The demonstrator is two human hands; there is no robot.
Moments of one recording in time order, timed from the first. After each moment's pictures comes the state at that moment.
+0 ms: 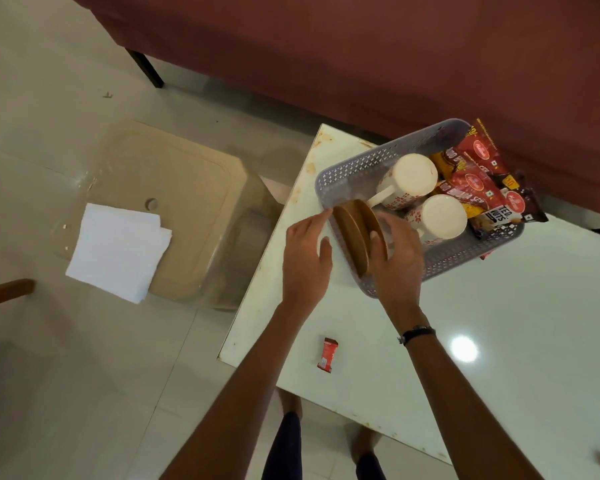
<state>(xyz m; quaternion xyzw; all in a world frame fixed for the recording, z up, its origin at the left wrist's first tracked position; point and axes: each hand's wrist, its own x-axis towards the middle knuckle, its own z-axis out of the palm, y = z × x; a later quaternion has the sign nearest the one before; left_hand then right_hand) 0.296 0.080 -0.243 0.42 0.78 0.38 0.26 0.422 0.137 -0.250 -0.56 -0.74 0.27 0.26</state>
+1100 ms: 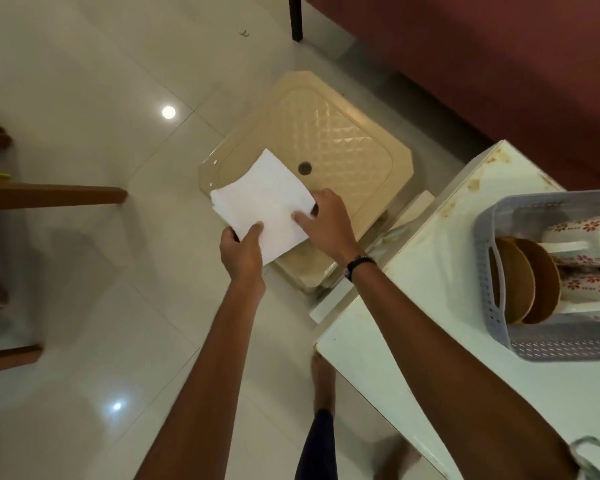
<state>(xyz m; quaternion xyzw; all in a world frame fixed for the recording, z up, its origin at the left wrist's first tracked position) 0.069 -0.082 -0.265 -0.24 0.74 0.58 0.25 0.116 0.040 -0.298 -0.37 -0.79 0.48 -0.01</state>
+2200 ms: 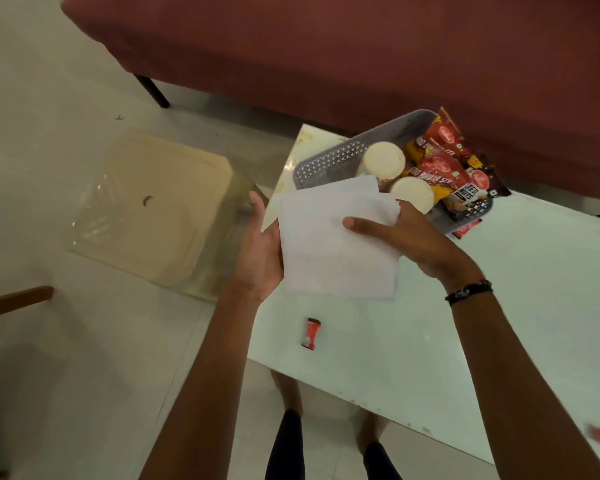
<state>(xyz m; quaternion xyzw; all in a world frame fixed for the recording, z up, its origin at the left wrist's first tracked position) 0.298 0.050 -0.165 0.10 0.48 0.56 0.67 0.475 0.160 -0.138 -0.44 -0.55 0.70 0.10</state>
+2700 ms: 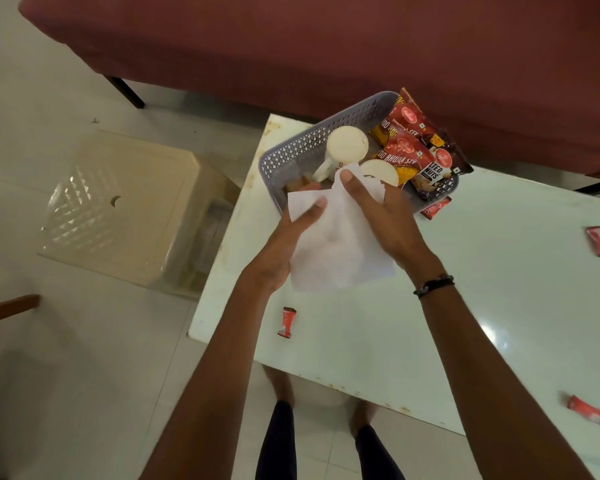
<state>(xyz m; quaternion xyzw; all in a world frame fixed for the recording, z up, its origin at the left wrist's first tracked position) 0.369 0.083 -0.176 0.21 0.59 0.45 0.64 0.503 0.158 -0.146 -0.53 -0.56 0.59 0.22</state>
